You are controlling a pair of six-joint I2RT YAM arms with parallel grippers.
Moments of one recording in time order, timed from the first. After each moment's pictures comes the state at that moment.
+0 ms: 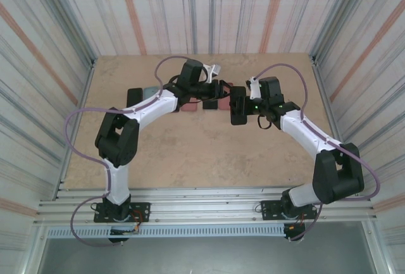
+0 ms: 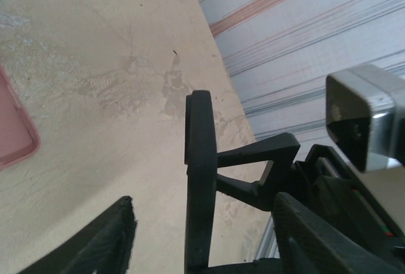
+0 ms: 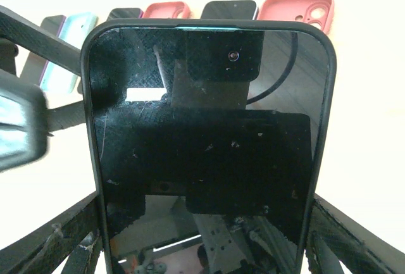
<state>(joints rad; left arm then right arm) -0.61 1.96 1.55 -0.10 0.63 -0.67 0.32 1.42 0.98 -0.27 -0.29 0.28</state>
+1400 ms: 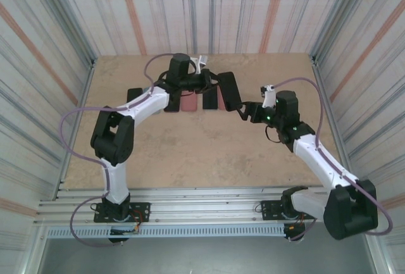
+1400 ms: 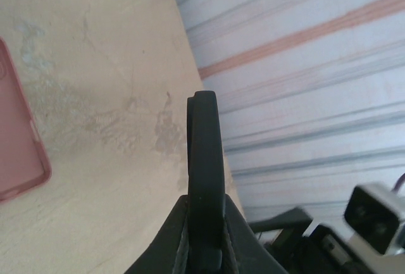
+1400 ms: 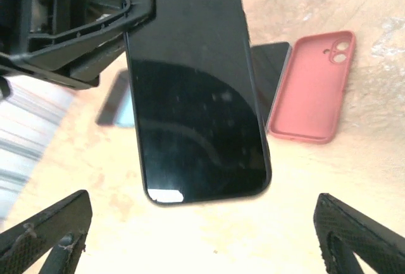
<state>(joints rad) -0.51 1.94 1.51 0.07 0.67 -0.88 0.26 1.10 0.70 -0.05 -0.42 0.45</state>
